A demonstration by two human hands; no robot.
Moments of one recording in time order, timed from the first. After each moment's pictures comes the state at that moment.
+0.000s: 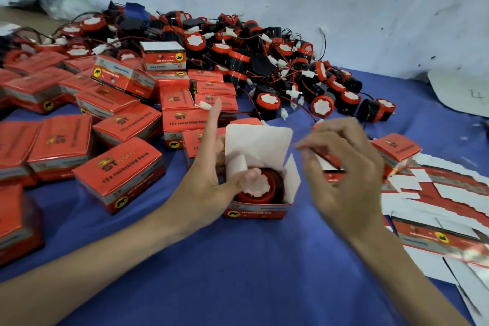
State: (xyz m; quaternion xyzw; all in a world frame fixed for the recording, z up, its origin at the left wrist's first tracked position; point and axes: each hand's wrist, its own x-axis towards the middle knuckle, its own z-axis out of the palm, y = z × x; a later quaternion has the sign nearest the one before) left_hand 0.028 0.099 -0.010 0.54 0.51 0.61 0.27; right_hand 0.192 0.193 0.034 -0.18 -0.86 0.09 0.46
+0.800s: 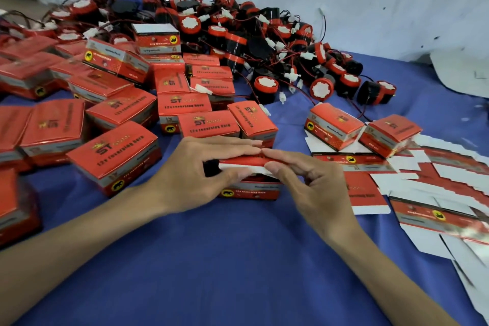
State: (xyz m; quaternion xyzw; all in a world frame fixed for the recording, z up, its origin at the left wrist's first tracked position) left_hand 0.011 0.093 -0.009 0.69 0.55 0.47 0.09; right_hand 0.187 0.181 -0.011 -0.20 -0.80 0.38 0.41
